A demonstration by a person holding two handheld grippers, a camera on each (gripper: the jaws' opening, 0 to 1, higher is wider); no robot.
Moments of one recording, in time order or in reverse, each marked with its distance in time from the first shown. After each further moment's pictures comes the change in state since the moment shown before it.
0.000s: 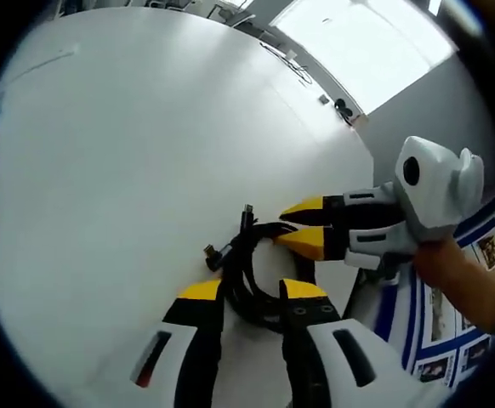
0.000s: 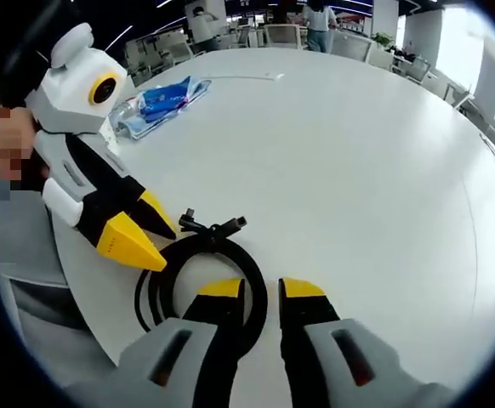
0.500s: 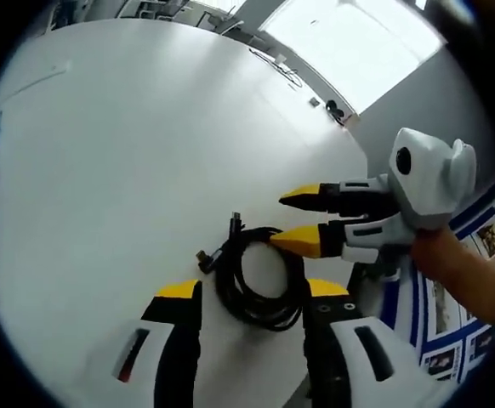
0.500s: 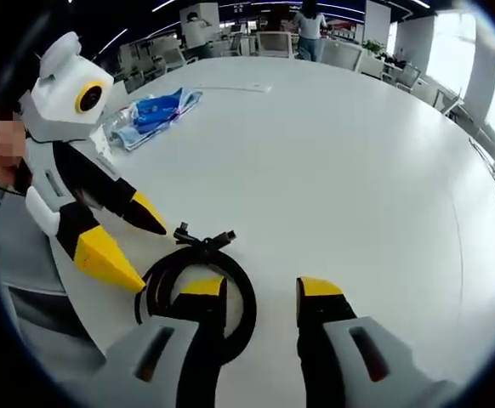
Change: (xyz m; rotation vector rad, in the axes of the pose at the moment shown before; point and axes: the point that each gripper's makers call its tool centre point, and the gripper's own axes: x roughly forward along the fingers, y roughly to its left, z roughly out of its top) left arm -0.014 -0.010 0.009 0.055 -0.038 -0.015; right arm -0.009 -0.006 0.015 0.013 -0.038 -0.046
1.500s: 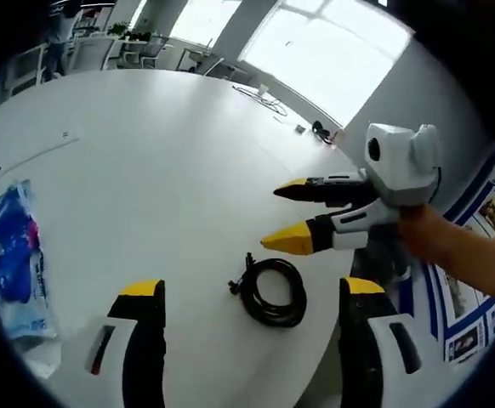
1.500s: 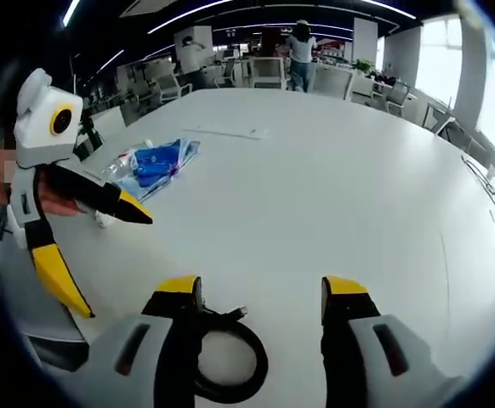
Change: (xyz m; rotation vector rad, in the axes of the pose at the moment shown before) left arm -0.083 0.013 0.045 0.140 -0.152 0.029; right arm -0.015 0.010 0.089 0.015 -0.137 -0.020
